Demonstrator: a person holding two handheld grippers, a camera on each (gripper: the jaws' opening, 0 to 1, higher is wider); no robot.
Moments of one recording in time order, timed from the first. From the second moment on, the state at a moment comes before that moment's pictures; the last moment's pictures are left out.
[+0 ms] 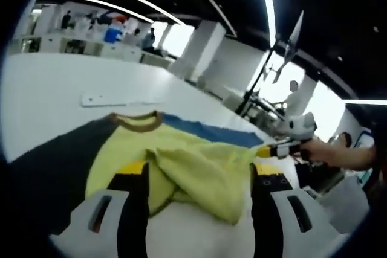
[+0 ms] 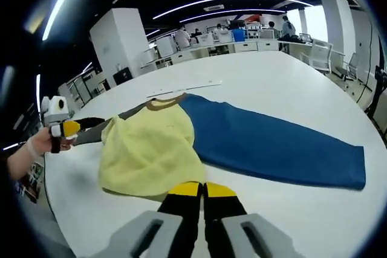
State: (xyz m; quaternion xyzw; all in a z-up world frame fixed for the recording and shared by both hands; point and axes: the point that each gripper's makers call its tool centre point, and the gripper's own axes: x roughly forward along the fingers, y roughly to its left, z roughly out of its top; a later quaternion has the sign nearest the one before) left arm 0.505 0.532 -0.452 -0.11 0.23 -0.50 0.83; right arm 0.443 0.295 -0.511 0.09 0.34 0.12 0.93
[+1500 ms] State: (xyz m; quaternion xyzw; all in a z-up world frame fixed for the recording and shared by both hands) left arm 0.483 0.536 -0.514 -0.03 0.29 -0.49 0.82; right arm 0.444 0.297 -0.512 0.08 0.34 0.13 0.93
